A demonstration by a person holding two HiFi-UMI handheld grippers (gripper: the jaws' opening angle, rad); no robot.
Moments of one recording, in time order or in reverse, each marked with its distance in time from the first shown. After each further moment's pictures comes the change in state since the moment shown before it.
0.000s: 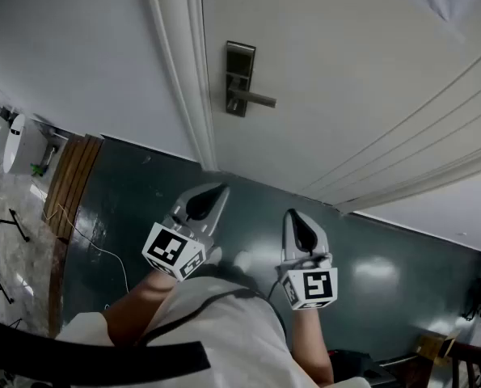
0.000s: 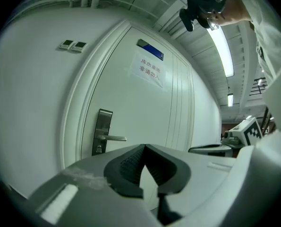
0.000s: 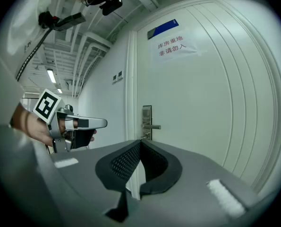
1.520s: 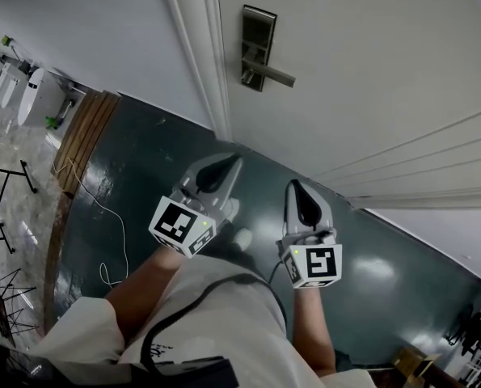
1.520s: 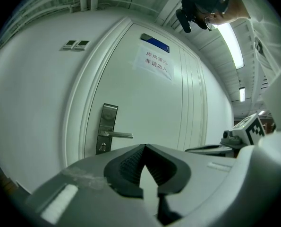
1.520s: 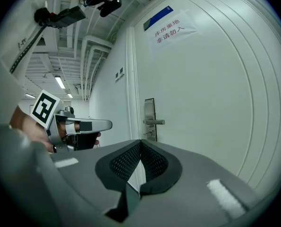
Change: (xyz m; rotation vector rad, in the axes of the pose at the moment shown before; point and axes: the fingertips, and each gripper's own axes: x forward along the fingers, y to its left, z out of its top) left arm 0.060 0.016 -0.020 0.006 -0.017 0.135; right arm 0.063 -0.037 -0.019 0.027 0.010 0.151
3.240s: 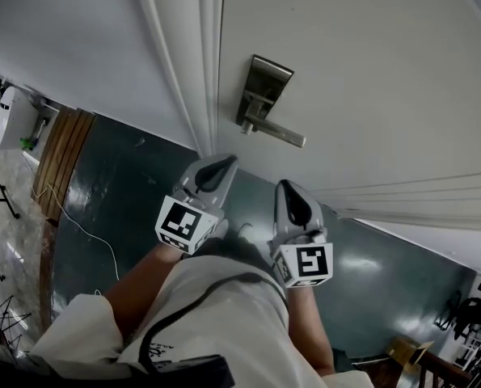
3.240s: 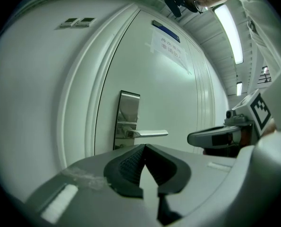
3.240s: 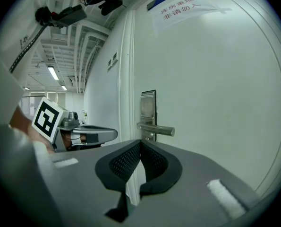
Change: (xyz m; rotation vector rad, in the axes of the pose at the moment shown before) left arm 0.089 0.132 -0.011 0.077 0.058 -0.063; right arm 0.147 -0.012 0.024 -0.048 0.048 -0.066
